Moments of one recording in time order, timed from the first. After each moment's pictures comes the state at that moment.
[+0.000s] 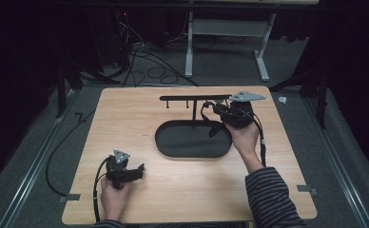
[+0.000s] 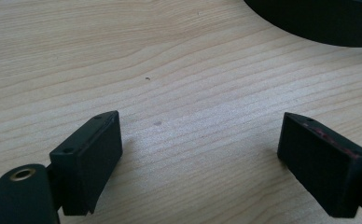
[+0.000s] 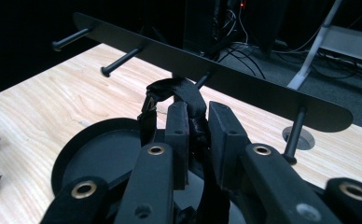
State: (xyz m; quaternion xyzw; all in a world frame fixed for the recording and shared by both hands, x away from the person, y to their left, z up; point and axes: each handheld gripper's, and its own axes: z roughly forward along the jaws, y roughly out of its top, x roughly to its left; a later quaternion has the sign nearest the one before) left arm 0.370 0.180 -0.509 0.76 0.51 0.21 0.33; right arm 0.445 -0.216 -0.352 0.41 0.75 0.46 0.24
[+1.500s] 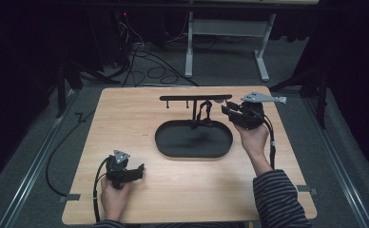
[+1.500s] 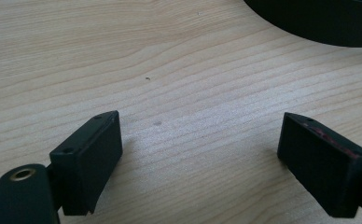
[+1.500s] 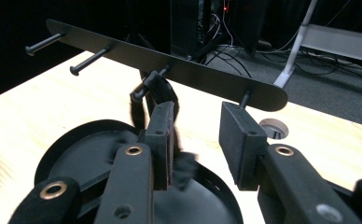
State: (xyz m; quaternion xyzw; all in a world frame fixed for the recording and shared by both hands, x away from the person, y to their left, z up) left arm 0.370 0.180 -0.509 0.76 0.51 0.21 0.33; right arm 0.437 -0.244 -0.352 0.44 0.73 0.46 0.25
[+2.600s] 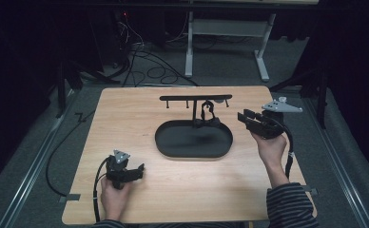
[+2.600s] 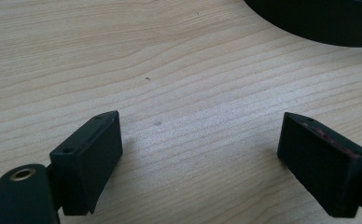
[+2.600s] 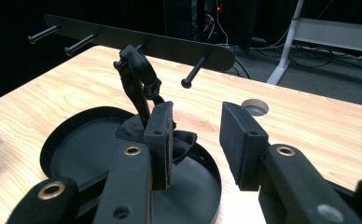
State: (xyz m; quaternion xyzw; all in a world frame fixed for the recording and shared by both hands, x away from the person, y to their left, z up) left arm 0.370 0.180 -0.508 0.76 0.51 0.21 0.33; right arm 0.405 -0.290 -0.356 0.46 0.71 0.47 0.24
